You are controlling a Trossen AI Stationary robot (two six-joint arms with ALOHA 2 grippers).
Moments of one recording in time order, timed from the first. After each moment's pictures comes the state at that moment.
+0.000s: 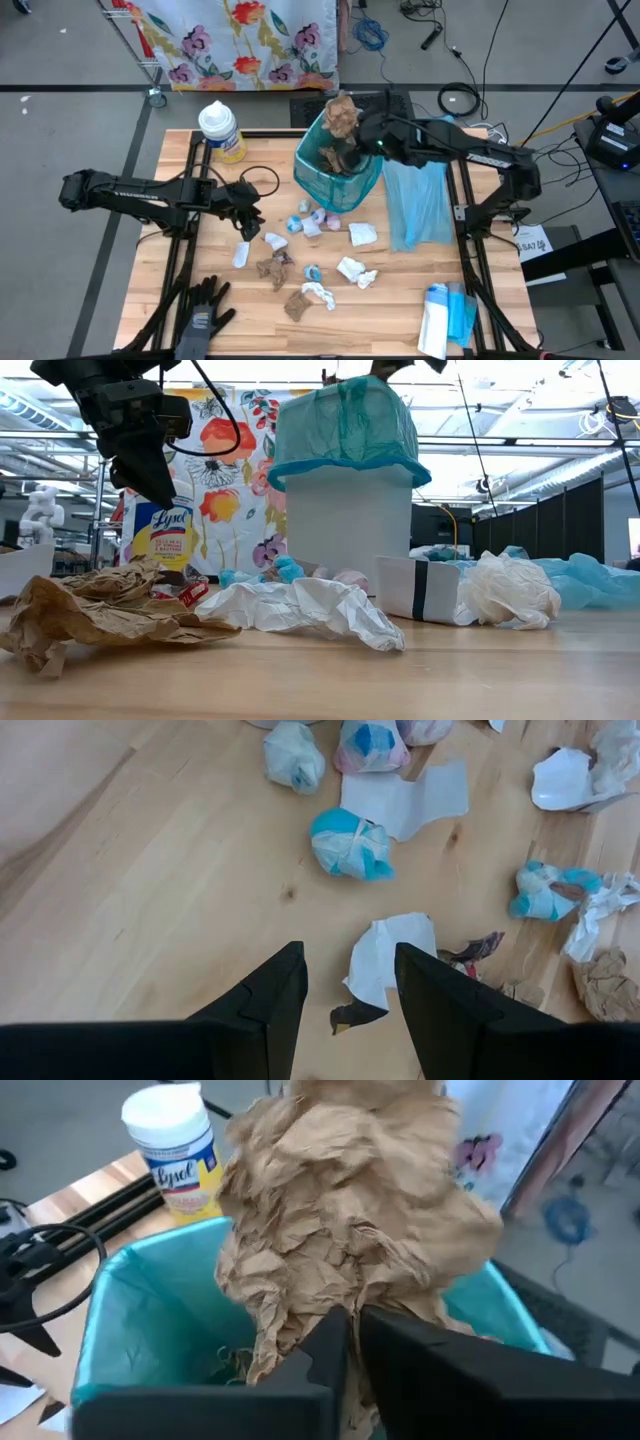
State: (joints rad) left arm 0.02 0.95 0.65 -0.61 -0.04 -0.54; right arm -0.15 1.58 1.82 -0.98 0.57 0.49
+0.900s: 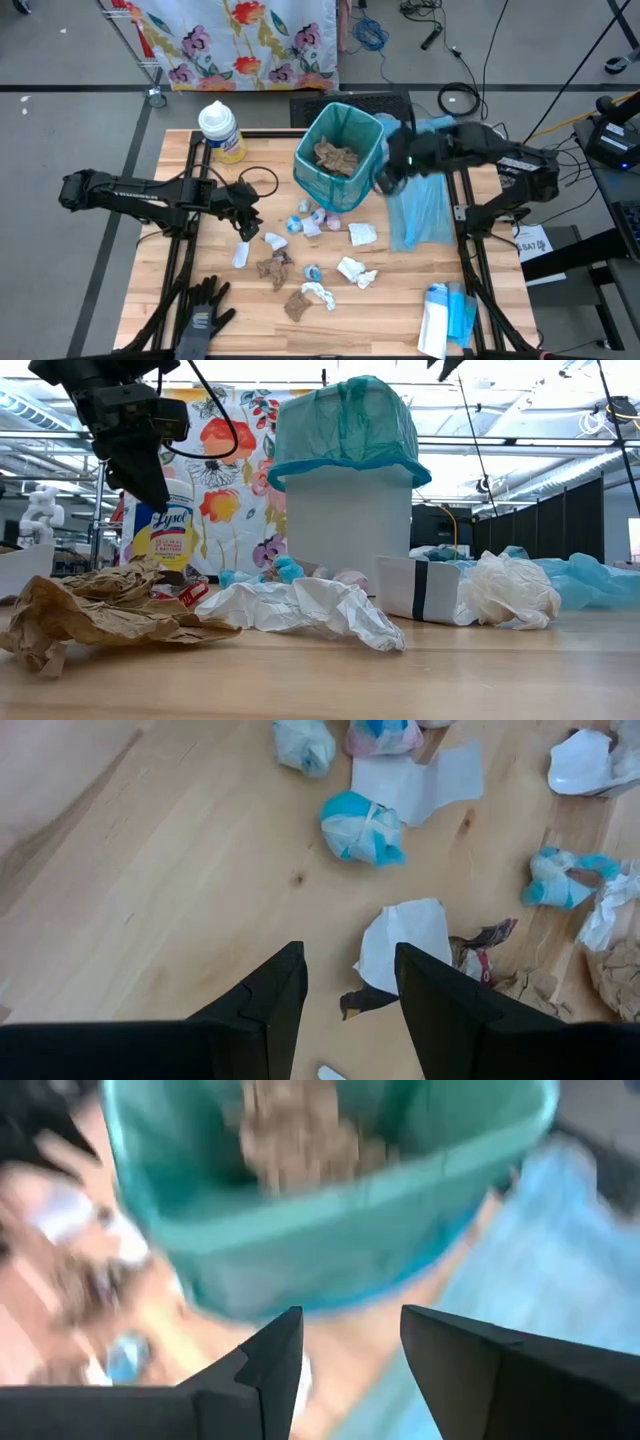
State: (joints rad) left arm 0.02 0.95 0.65 -0.65 -0.04 -0.54; right arm -0.01 1.45 1.82 -1.45 0.36 0.77
